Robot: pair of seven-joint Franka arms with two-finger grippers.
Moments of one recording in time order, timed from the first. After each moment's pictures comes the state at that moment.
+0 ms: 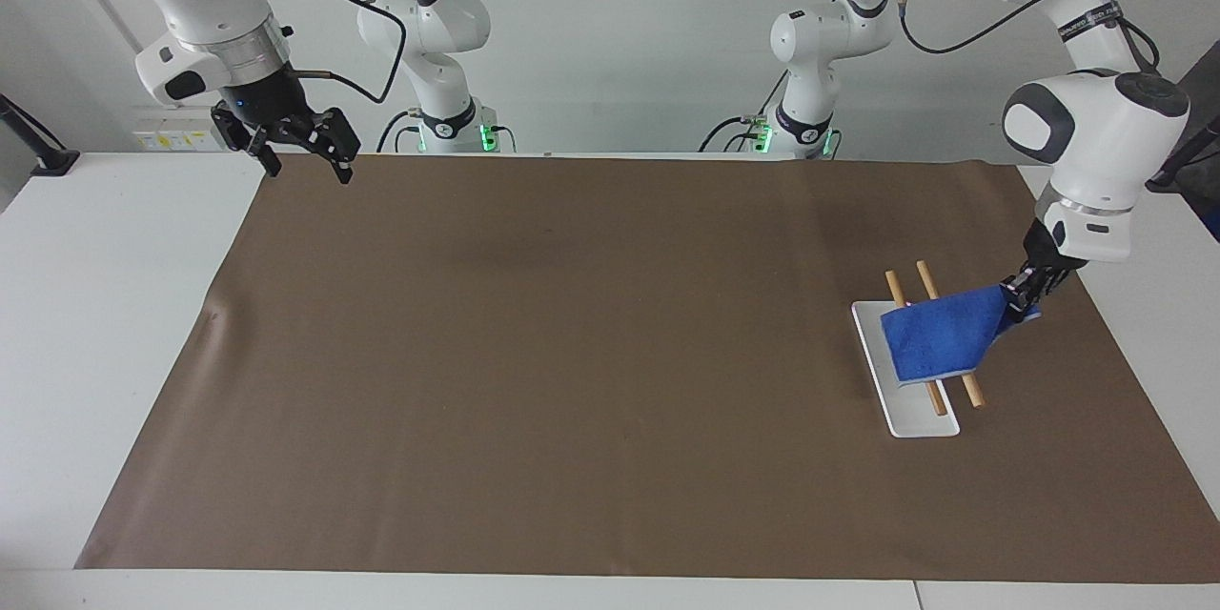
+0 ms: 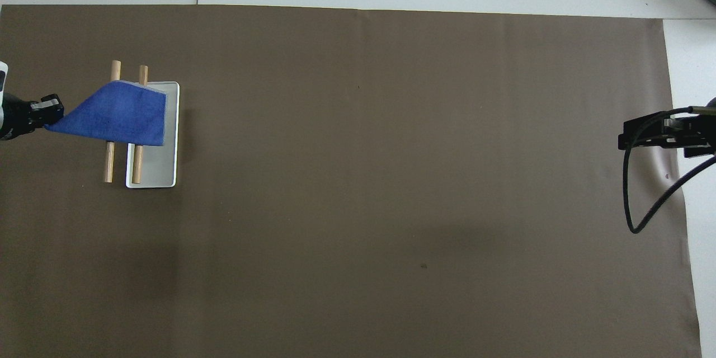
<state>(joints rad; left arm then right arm) 0.17 0.09 -0.05 -1.97 0.01 2.30 -0.30 0.03 -0.03 -0.06 -1.58 0.00 1.55 0.11</state>
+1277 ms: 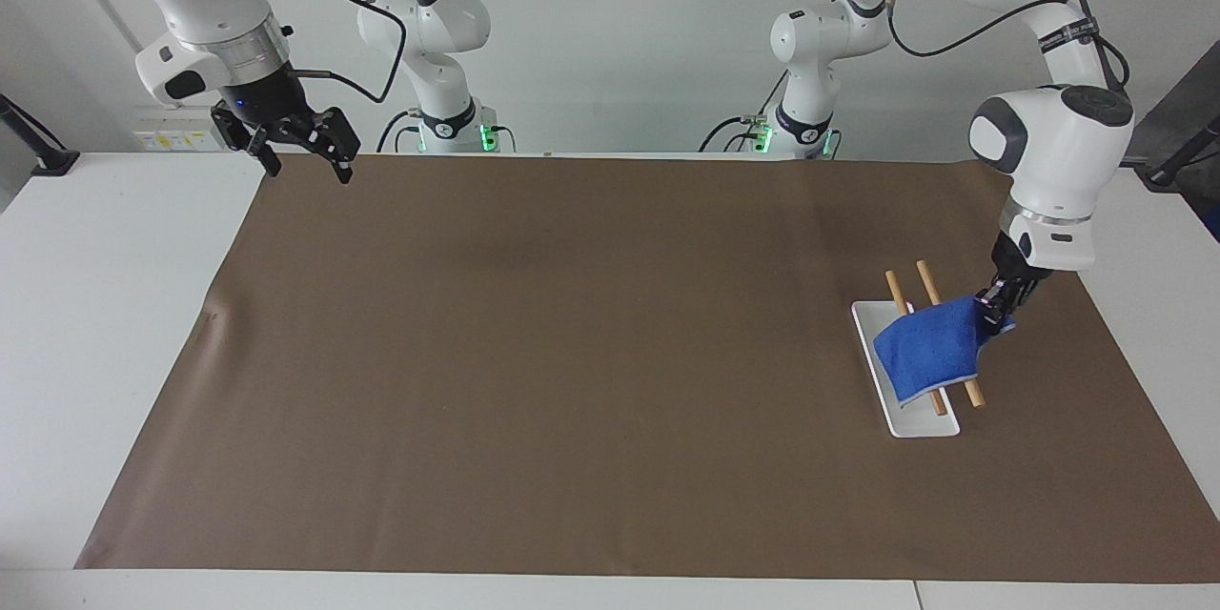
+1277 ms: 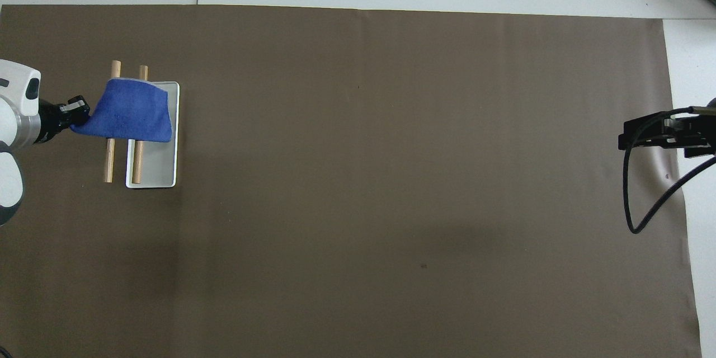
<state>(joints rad) 0.18 0.09 -0.08 -2.07 0.06 2.47 -0.39 0.03 -0.03 -0.06 -1.58 0.00 1.55 0.11</state>
